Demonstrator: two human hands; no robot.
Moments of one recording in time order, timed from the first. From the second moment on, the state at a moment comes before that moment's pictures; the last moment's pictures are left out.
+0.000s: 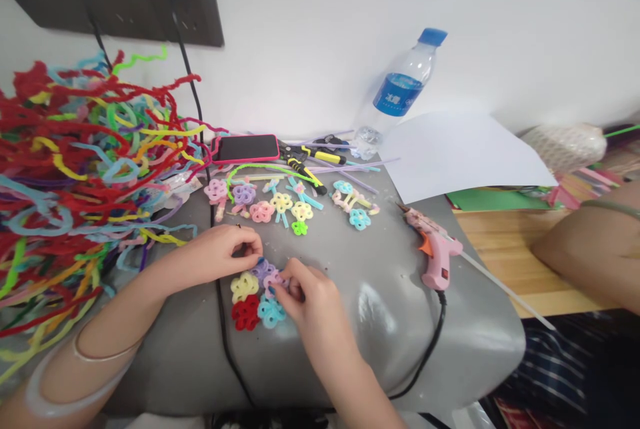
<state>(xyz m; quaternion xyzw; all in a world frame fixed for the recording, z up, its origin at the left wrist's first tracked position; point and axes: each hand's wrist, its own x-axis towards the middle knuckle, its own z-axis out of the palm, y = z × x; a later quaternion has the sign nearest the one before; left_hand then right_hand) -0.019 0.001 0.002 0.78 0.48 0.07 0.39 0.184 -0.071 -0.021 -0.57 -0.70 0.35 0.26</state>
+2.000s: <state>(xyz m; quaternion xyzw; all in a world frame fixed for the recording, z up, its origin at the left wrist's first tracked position) -0.027 0.015 -0.003 0.73 0.50 0.20 0.43 0.189 0.010 0.008 -0.47 -0.66 0.56 0.19</state>
